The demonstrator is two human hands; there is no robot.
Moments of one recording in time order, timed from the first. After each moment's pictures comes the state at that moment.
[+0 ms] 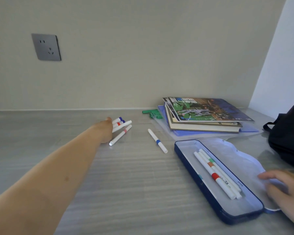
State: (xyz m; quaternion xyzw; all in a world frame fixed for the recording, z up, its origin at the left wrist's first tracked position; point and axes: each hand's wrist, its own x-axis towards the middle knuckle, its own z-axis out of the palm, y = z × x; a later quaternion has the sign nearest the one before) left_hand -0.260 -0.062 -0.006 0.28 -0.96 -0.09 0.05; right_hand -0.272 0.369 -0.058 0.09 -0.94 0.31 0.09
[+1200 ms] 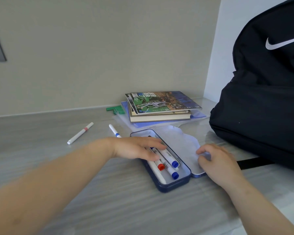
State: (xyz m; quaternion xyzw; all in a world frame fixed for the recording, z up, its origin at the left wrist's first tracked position) left_hand -0.230 0.135 0.022 -0.15 -0.92 -0.30 -0.22; right_hand -0.250 0.355 -0.028 0.09 -0.95 0.28 0.13
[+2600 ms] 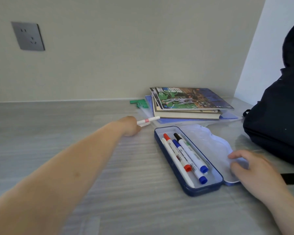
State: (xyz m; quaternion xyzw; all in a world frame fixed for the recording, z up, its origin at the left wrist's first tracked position) left_hand -0.274 0.063 0.005 0.19 -0.97 -0.14 -0.01; right_hand -0.251 0.353 -0.027 0.09 -0.94 0.32 0.08
